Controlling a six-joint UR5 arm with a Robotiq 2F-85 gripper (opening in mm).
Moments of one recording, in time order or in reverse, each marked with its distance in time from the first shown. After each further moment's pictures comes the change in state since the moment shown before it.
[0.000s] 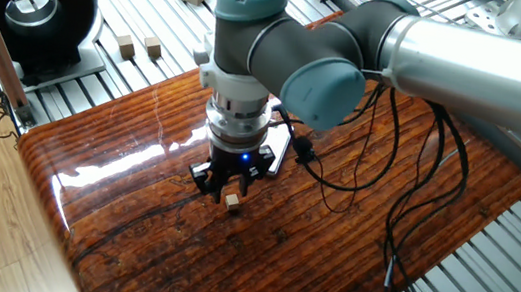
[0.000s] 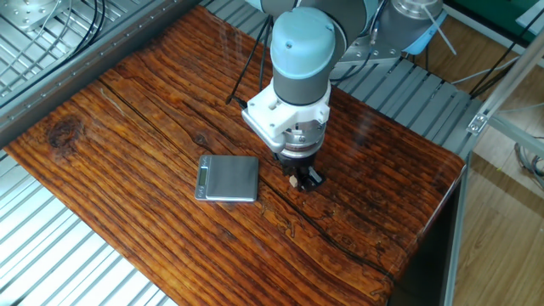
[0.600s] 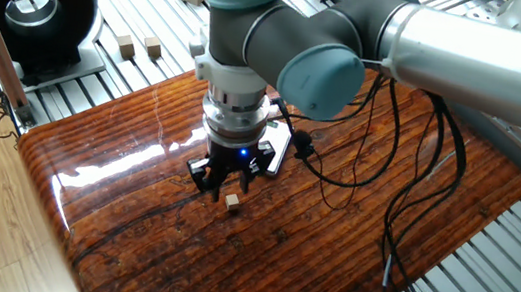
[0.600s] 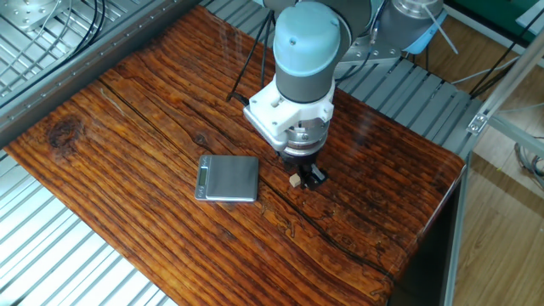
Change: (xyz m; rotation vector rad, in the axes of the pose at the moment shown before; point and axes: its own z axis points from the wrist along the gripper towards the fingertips) arm 0.003 0.002 -0.012 0.015 0.013 0.010
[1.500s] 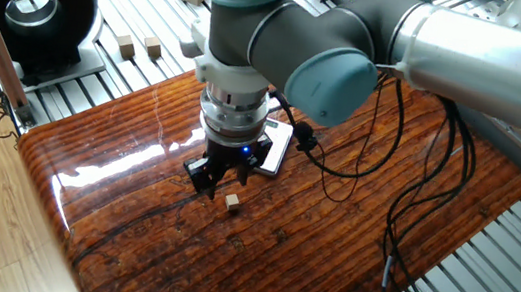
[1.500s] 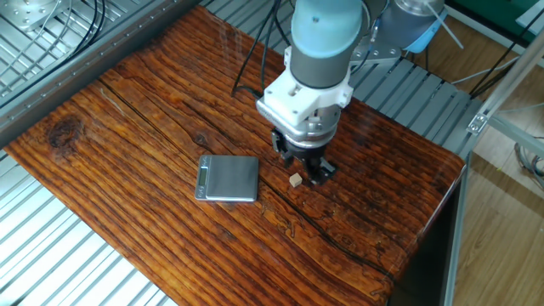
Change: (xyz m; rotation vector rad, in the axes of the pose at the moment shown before) arm 0.002 0.004 -0.023 0.016 -0.041 -0.103
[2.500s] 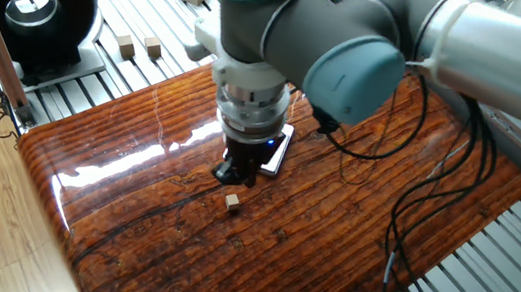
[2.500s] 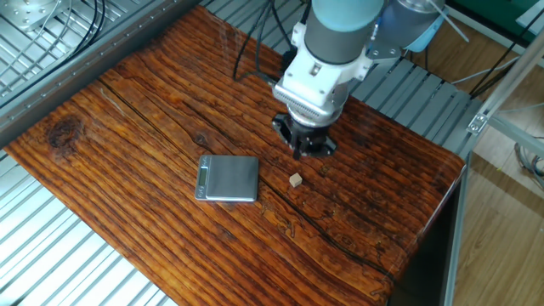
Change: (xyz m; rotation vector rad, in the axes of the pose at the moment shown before) arm 0.013 -0.013 -0.026 0.055 -0.035 -0.248
